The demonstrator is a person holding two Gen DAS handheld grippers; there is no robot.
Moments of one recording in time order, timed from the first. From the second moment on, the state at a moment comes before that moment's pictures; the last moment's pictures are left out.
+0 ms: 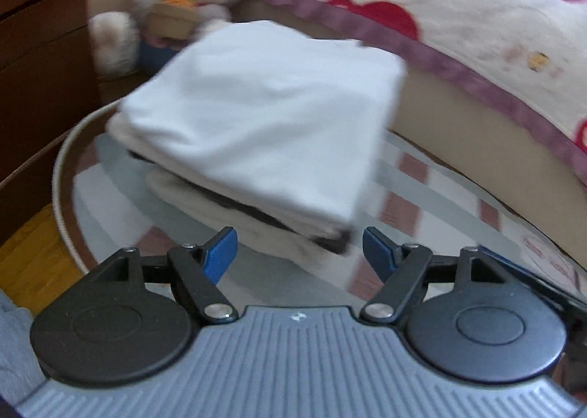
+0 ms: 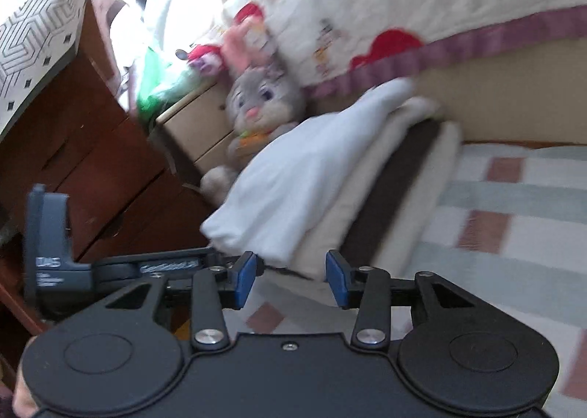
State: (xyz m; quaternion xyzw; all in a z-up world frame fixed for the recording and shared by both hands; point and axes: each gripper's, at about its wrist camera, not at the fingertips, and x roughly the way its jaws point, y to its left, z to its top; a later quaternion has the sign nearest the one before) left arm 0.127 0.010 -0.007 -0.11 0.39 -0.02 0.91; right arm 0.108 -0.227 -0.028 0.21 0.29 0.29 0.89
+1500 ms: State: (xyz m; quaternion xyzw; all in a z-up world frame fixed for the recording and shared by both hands) left arm 0.010 -0.147 0.002 0.07 0.42 0.02 0.91; right arm -0.010 -0.329 -0.009 0.19 0.34 0.15 0.91
